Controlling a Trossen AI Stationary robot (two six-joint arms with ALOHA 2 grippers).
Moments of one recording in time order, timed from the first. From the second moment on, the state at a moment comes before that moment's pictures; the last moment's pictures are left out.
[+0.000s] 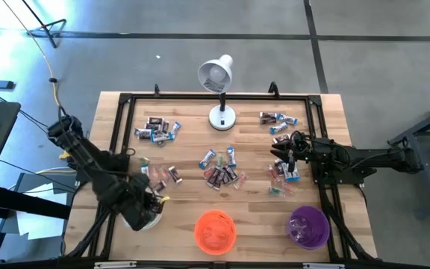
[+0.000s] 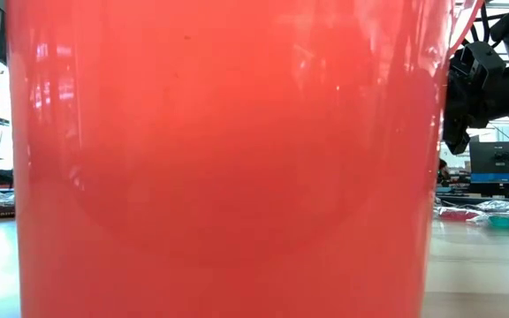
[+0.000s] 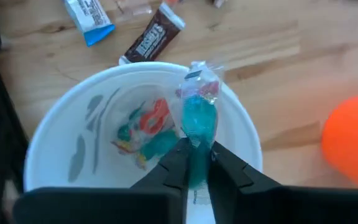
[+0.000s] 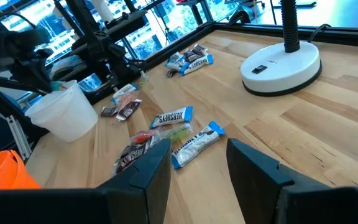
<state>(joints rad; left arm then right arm) -0.81 1.44 1.18 -1.24 -0.23 -2.16 -0.08 0.25 0.01 0.04 0.15 0.49</state>
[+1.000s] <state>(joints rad) -0.34 1.45 1.16 -1.21 -0.26 -1.67 -0.08 0.25 0.01 0.04 0.15 0.49</state>
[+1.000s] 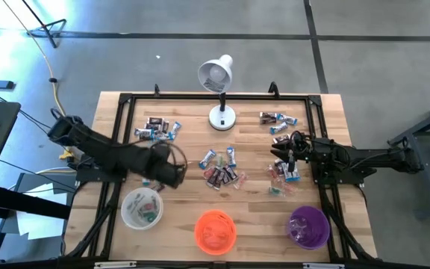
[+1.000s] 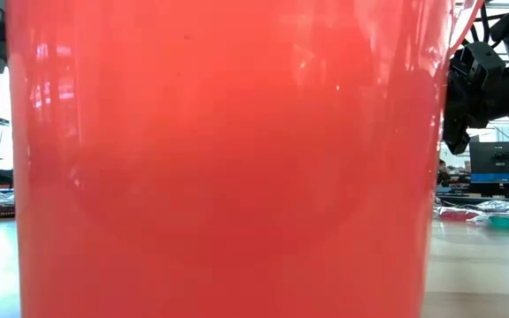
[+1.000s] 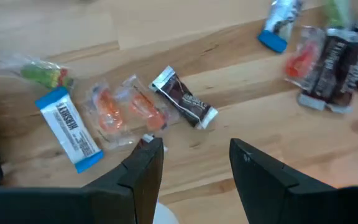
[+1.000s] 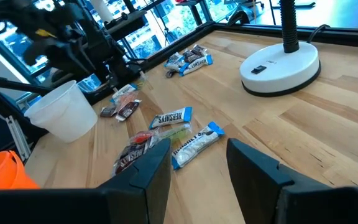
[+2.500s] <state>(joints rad) -0.25 1.50 0.73 -0.79 -0.17 -1.91 -0.08 0.25 0.01 0.04 0.15 0.49</state>
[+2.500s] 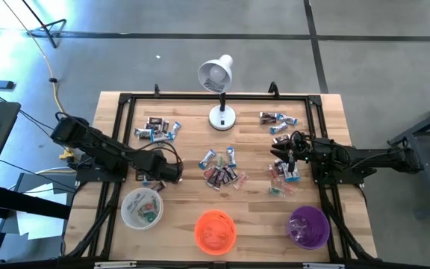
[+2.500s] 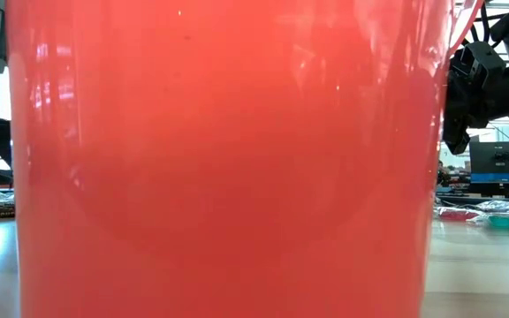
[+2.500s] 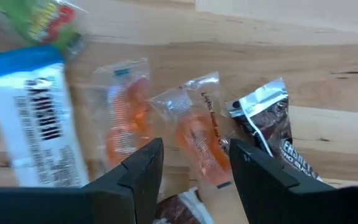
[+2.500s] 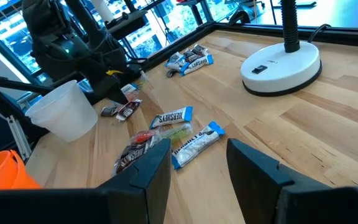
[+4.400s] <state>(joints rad) -0.74 1.58 1.34 -1.44 0.01 -2.31 -0.08 0.25 0.01 0.04 0.15 0.49</state>
